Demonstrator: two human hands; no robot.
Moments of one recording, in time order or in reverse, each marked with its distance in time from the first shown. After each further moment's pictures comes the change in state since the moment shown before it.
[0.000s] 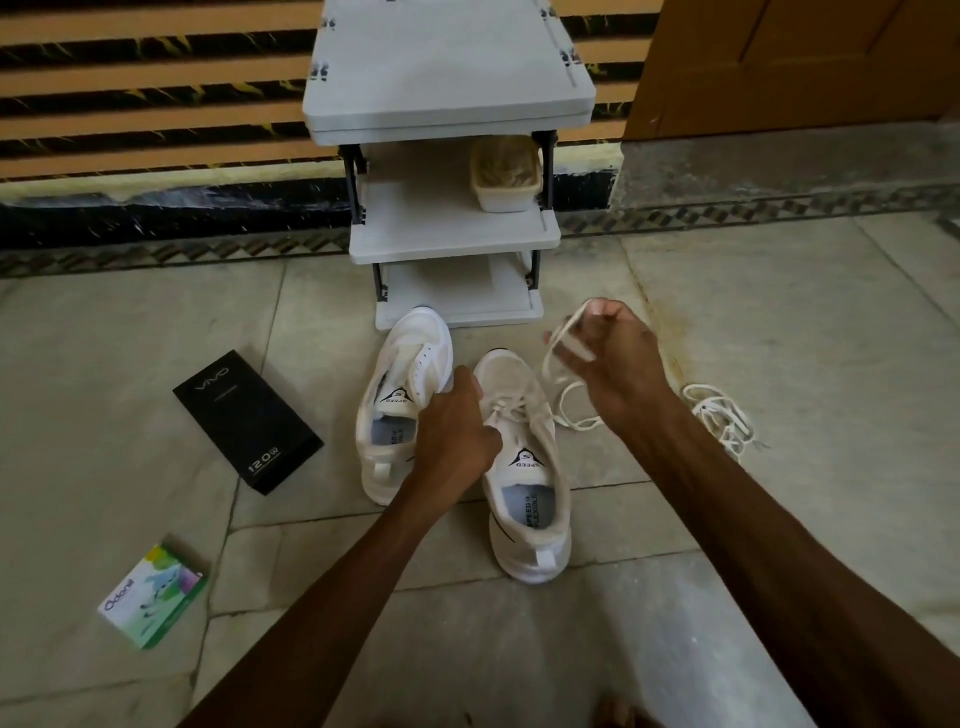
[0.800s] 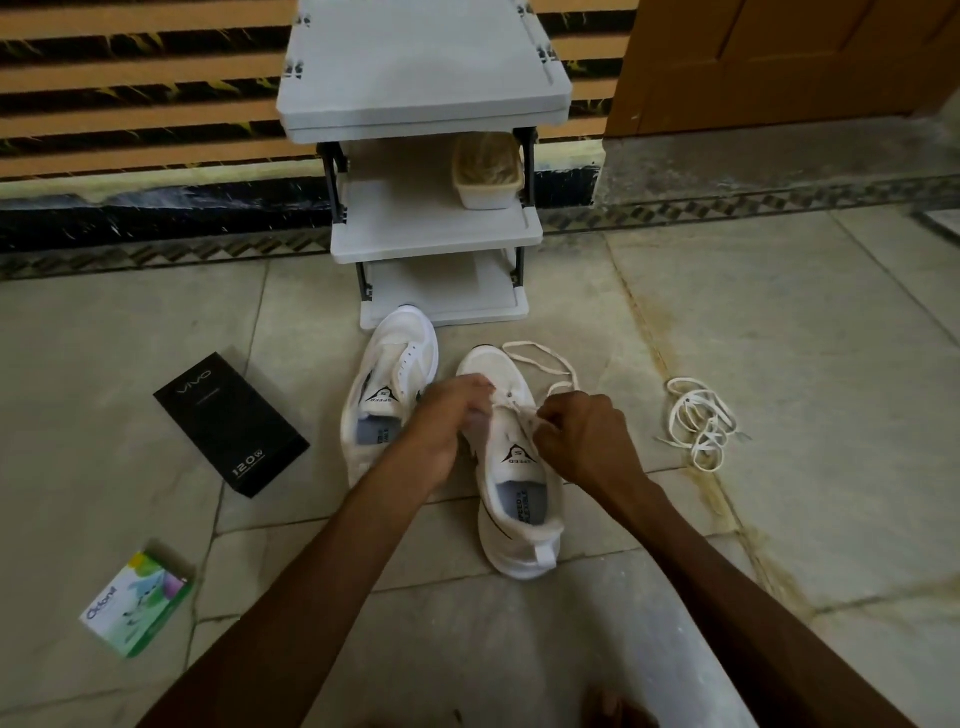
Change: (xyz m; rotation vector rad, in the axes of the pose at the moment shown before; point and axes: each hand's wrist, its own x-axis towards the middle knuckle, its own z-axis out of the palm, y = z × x) left_hand 0.017 0.011 0.005 -1.042 -0.223 -0.379; right_hand -0.035 0.042 -0.047 -1.677 -0.162 -0.368
